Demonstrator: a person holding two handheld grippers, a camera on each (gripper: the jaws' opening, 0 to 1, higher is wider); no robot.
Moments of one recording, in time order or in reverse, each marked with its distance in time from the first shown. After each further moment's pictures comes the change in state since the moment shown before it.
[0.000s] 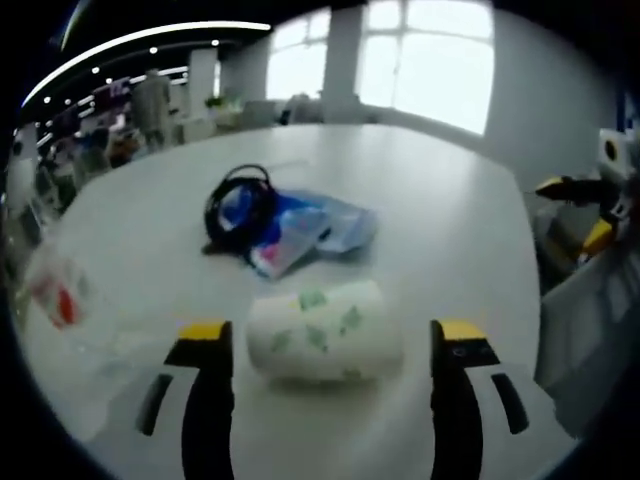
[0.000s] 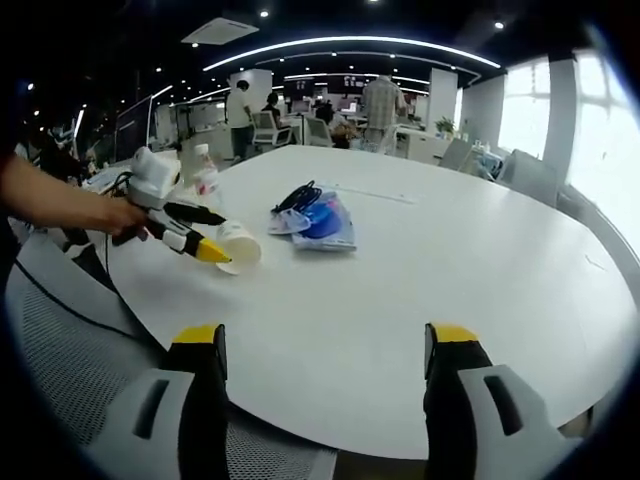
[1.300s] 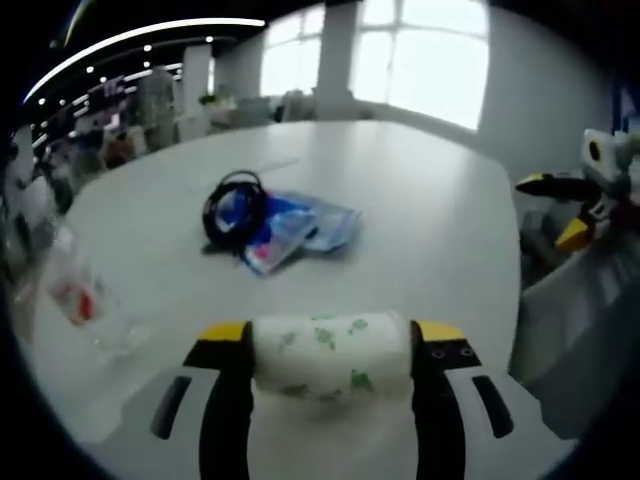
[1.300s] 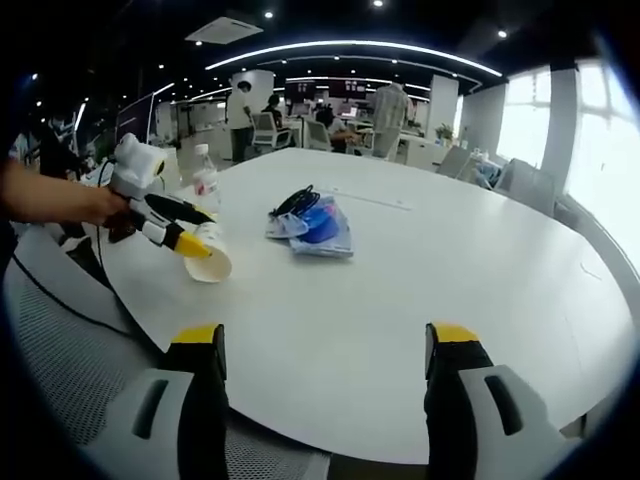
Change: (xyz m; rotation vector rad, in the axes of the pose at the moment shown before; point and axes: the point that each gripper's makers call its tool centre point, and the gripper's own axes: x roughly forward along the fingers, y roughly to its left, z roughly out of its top) left arm -0.038 -0.019 0.007 0.021 0.019 -0.028; right arm -0.001 -0.002 0.006 -0.031 -0.015 -0.019
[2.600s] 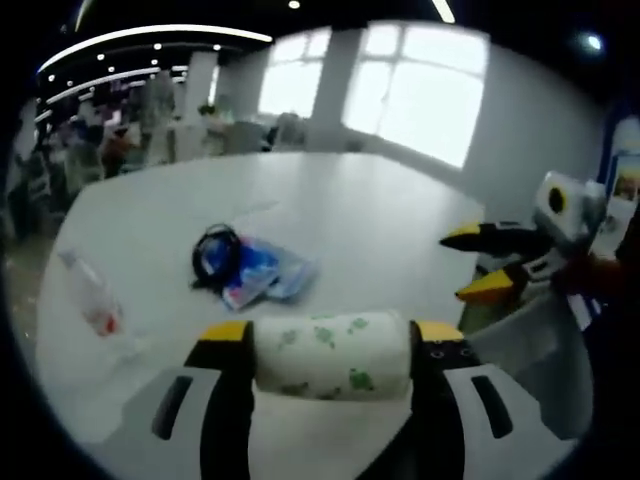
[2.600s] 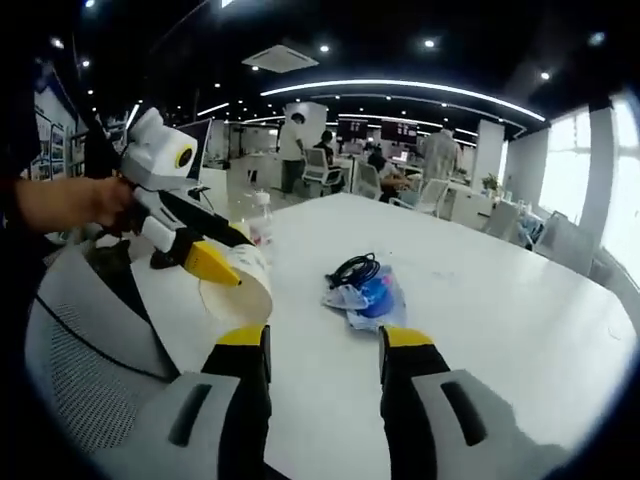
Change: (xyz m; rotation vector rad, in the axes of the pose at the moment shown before) left arm -0.072 -0.047 0.070 -0.109 -0.101 -0.067; right arm 0.007 0.070 0.092 -0.128 -0.191 0.190
